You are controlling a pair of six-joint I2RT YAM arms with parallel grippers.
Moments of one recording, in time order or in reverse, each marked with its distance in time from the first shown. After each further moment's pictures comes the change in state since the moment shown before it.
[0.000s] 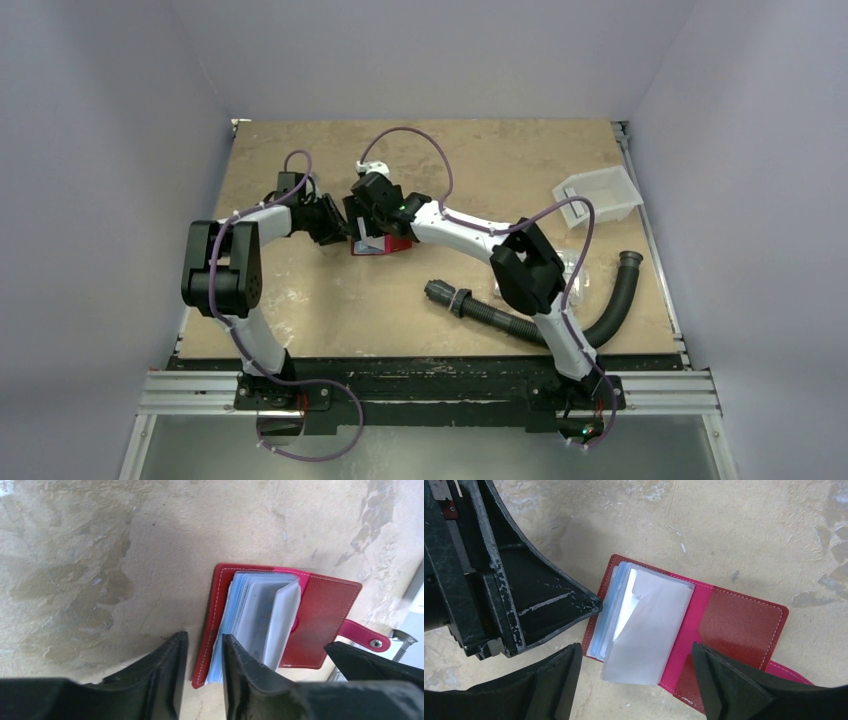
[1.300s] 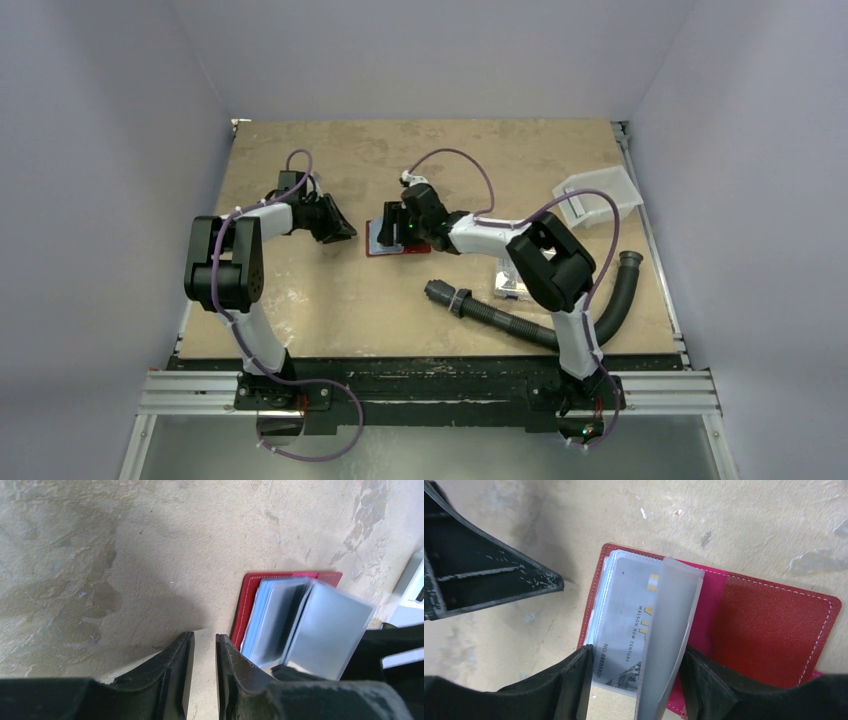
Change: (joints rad) left arm 0.005 0.051 0.031 -0.001 0.042 -0.011; right arm -0.114 -0.125 -0.459 0.413 -0.222 0.111
